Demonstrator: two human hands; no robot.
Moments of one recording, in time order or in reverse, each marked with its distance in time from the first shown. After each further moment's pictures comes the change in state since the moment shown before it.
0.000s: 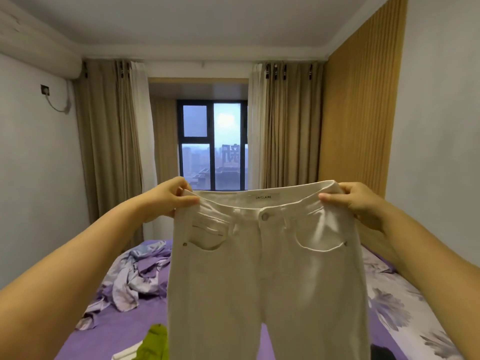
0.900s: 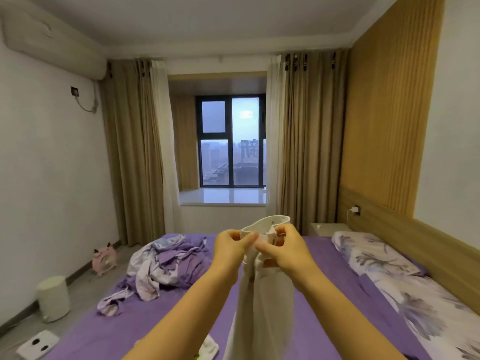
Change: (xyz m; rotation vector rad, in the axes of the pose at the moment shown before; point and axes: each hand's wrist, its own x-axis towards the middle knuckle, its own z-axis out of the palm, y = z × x) left_hand -0.025 -0.004 0.169 -0.580 0.388 -0.227; right_hand -0.033 0.040 0.182 0.241 -0.013 0.017
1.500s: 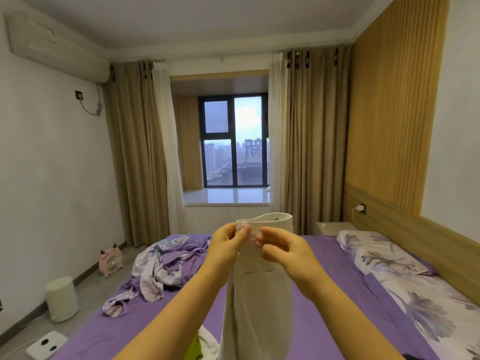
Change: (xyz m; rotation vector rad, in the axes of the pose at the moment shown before) left_hand 0.008 -0.002 -0.010 -0.081 -0.141 0.232; right_hand 0.003 0.014 -0.018 0.070 -0.215 -0.192
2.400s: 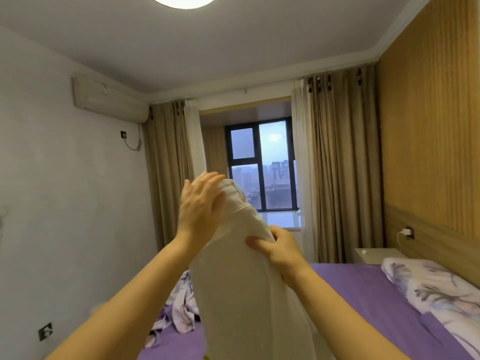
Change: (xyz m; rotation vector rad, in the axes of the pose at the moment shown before) left_hand 0.053 0.111 -0.075 1.101 0.381 0.848; right_hand 0.076 -0.030 0.047 0.034 0.073 0.025
